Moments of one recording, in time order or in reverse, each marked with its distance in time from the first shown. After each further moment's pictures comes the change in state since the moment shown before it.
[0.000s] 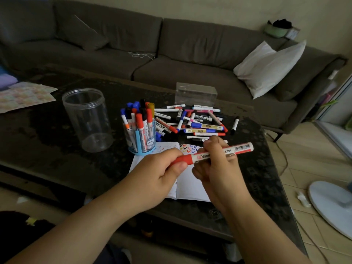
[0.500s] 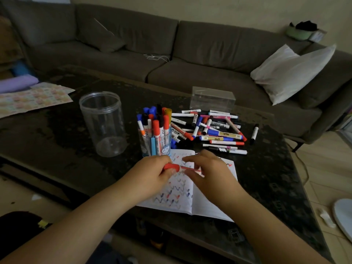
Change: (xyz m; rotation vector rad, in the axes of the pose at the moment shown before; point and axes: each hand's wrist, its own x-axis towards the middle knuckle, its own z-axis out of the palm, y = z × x) left_hand 0.028 -0.071 -0.014 0.360 0.006 -0.279; right_hand 0.057 0.040 -0.003 -1.380 -0.314 -0.344
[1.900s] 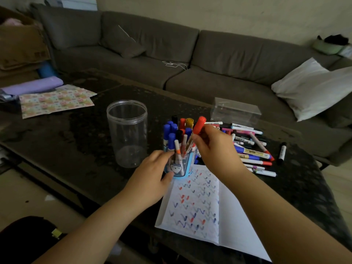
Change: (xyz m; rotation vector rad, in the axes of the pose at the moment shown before) left_hand 0.020 -0.067 -0.013 -0.055 0.262 0.031; right_hand 0.109 -0.036 0.007 0.107 0.159 -0.039
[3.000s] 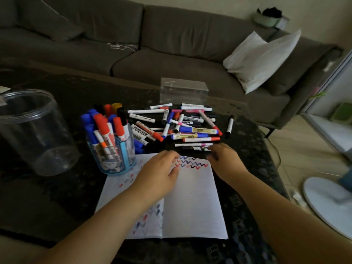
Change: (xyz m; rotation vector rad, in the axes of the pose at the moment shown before) left_hand 0.045 0.090 0.112 -0.070 -0.245 0.092; right_hand -0.063 0.186 -0.046 -0.329 -0.097 0.518
